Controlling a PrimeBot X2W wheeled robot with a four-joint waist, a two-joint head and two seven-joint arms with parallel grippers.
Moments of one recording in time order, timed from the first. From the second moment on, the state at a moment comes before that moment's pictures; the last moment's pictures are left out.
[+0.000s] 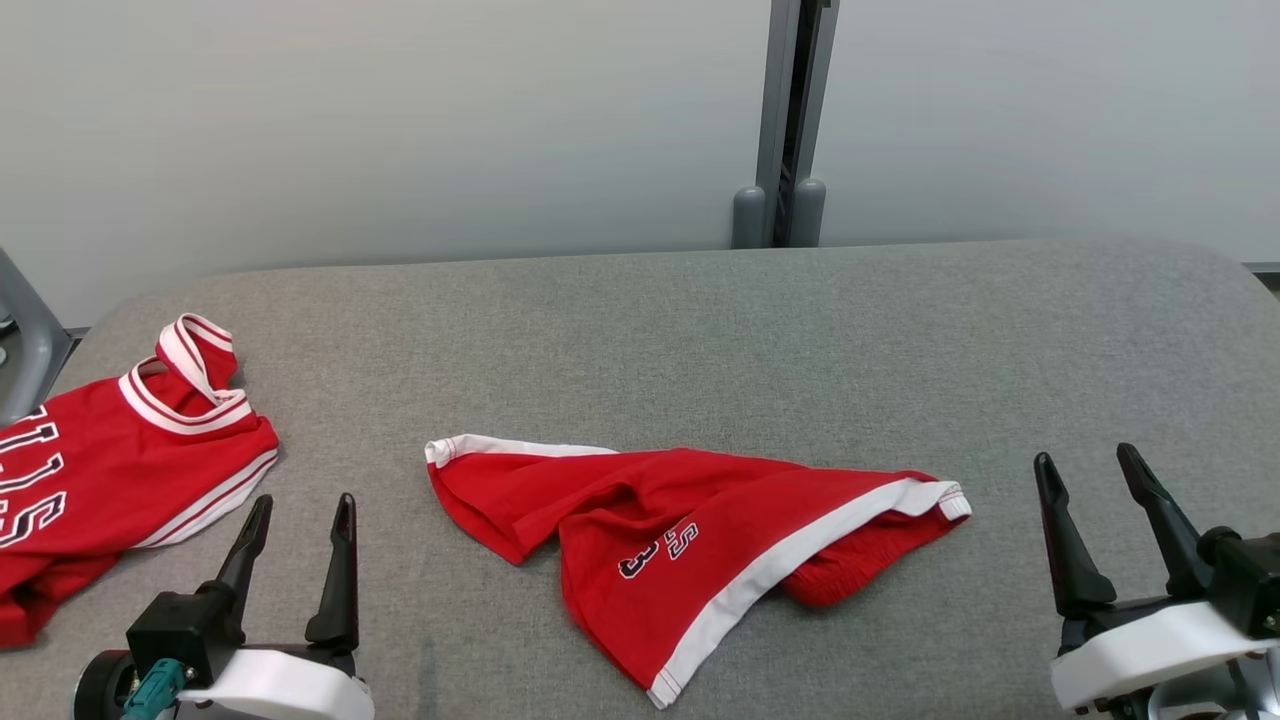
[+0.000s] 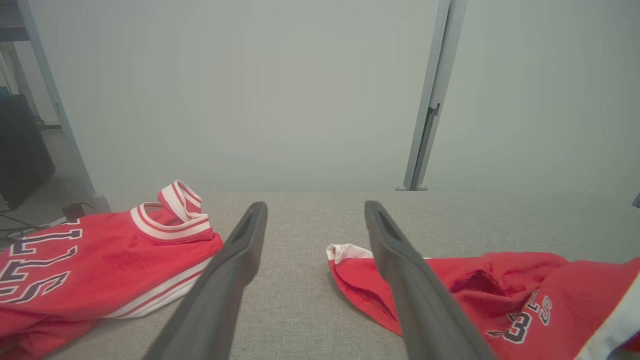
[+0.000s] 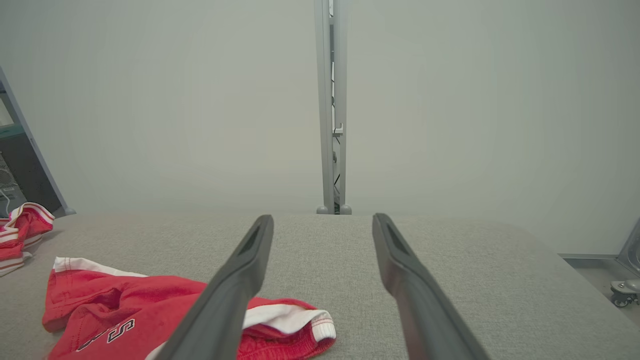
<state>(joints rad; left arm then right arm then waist) 0.00 0.27 -0.21 0.14 -0.41 0.12 -0.23 0.01 -0.10 -0.02 0.00 0.19 0.13 -0.07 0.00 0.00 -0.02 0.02</state>
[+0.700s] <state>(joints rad) -0.01 0.25 -0.32 0.15 -0.42 0.08 -0.13 0.01 -0.08 -0.03 0.01 0.17 0.13 -0.05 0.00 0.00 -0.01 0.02</state>
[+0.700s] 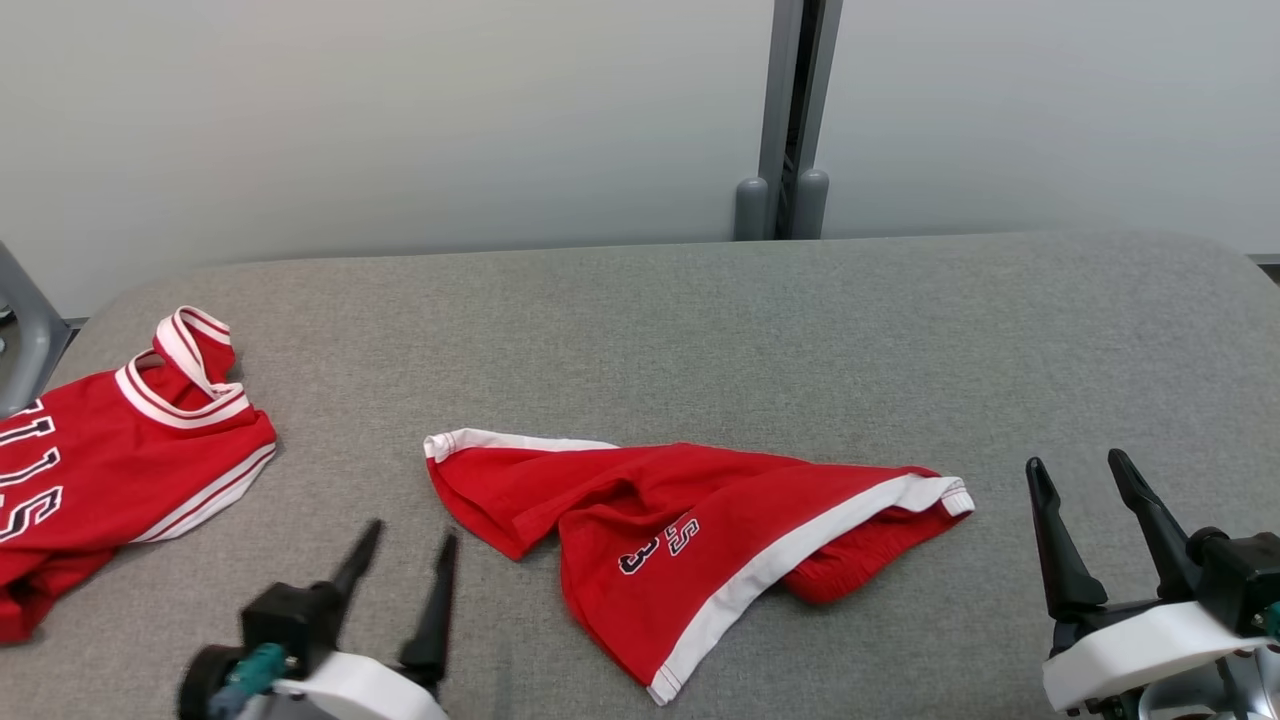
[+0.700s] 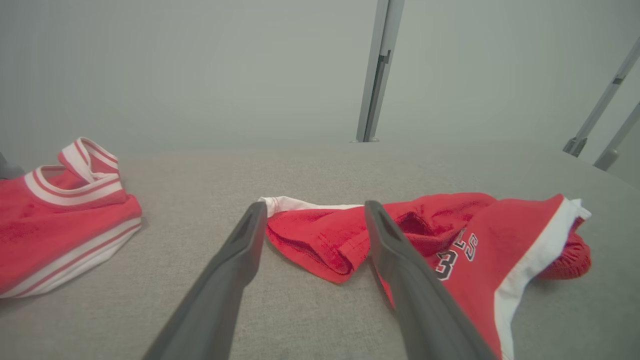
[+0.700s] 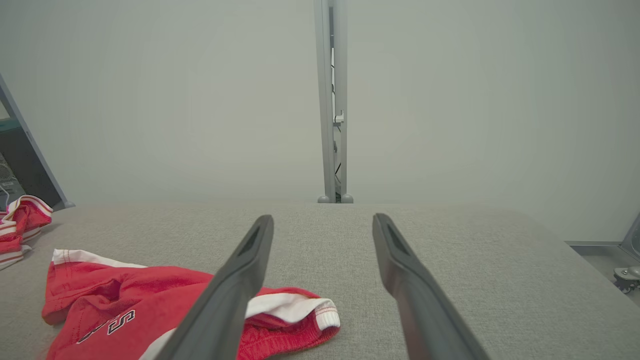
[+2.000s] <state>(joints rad) -0.10 0.13 -0.51 0.35 -0.51 -0.04 0.03 -0.14 -0.09 0.06 0.29 0.34 0.13 -0.02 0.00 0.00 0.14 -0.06</state>
